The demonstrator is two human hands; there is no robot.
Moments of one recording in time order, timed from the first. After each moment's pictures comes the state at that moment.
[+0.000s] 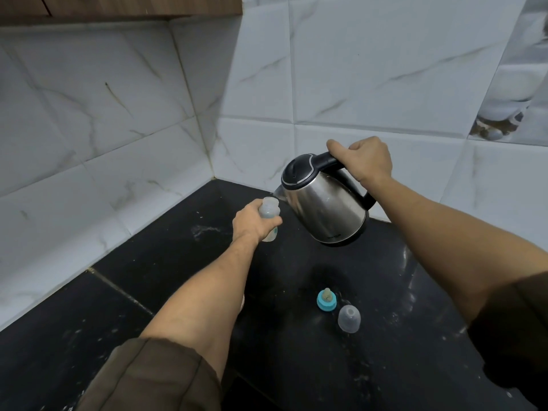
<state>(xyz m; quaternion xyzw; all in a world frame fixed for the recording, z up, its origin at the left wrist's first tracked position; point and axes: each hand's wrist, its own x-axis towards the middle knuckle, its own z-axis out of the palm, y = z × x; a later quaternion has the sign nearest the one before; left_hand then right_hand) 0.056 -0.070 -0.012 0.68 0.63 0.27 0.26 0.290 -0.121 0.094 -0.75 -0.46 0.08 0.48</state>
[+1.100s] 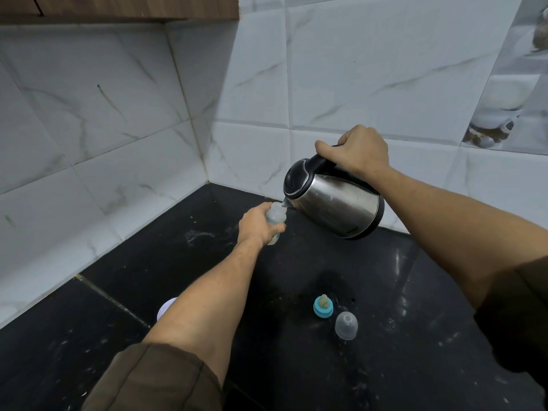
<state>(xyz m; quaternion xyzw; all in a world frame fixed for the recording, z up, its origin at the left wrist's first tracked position) 0.070 -0.065 -0.012 0.73 0.58 0.26 0.27 0.290 -0.109 0.121 -0.77 -0.54 -0.05 0.35</state>
